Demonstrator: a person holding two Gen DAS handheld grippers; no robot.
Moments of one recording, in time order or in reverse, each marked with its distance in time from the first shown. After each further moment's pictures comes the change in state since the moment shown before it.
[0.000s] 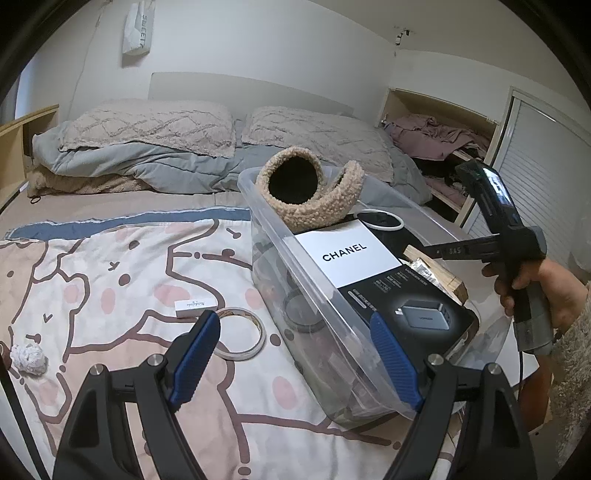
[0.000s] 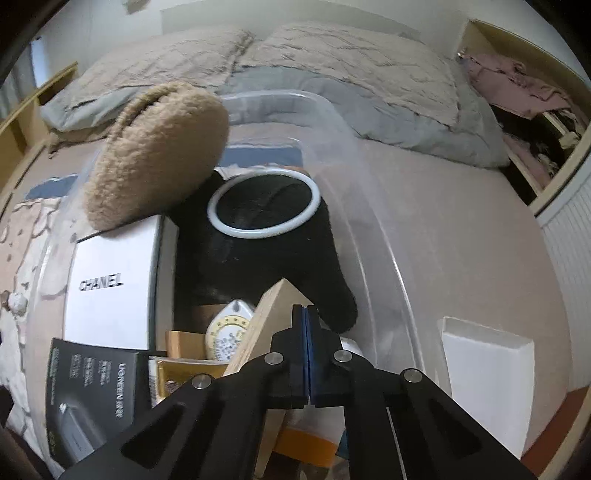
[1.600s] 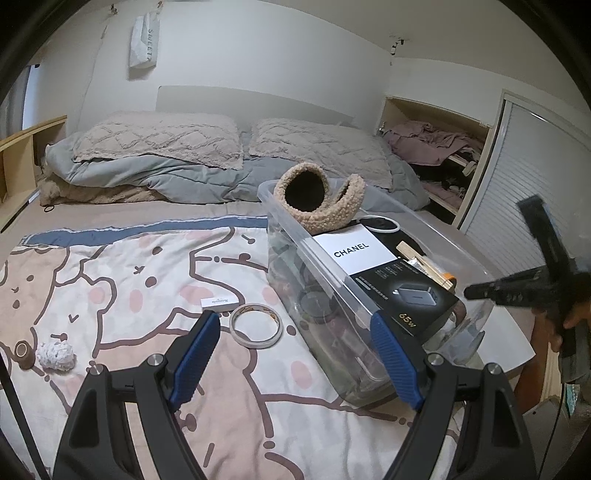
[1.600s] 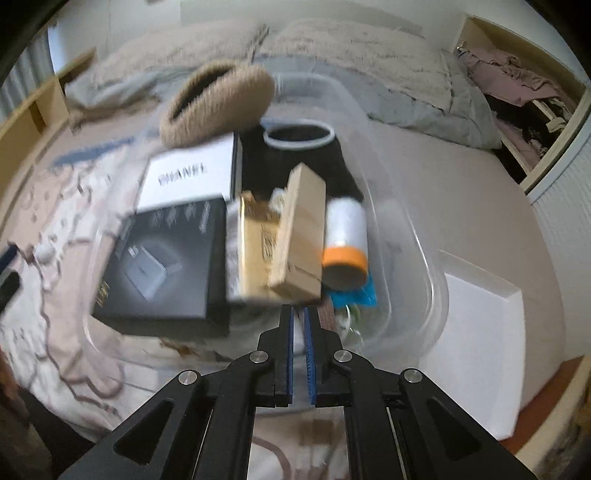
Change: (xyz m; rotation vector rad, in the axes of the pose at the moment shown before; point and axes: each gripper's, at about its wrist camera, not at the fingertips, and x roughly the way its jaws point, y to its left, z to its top) left arm -0.053 0.018 -0.009 0.023 -0.036 0.007; right arm -0.060 0.021 -0.078 -0.029 0.081 -0.034
